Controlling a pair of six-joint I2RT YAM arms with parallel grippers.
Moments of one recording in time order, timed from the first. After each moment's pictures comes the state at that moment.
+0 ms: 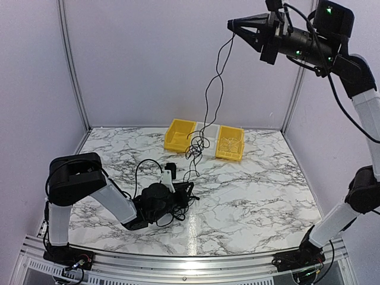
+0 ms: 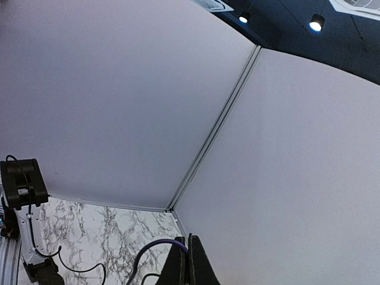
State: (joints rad) left arm -1.10 2.08 0.79 1.11 -0.42 -0.60; right arm 0.77 1.54 2.31 -0.66 -0.42 -0.41
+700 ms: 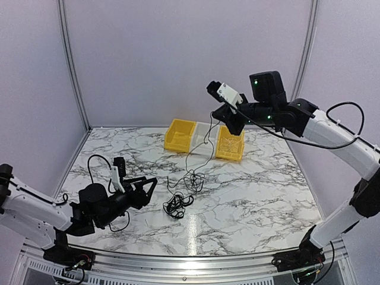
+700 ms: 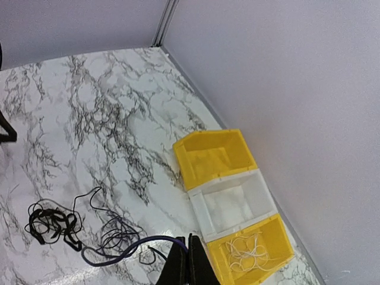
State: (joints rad) left arm -1.13 1.30 0.28 0.96 -0.46 -0.57; right arm 0.73 1.47 1.55 -0.49 -0.09 -0.43
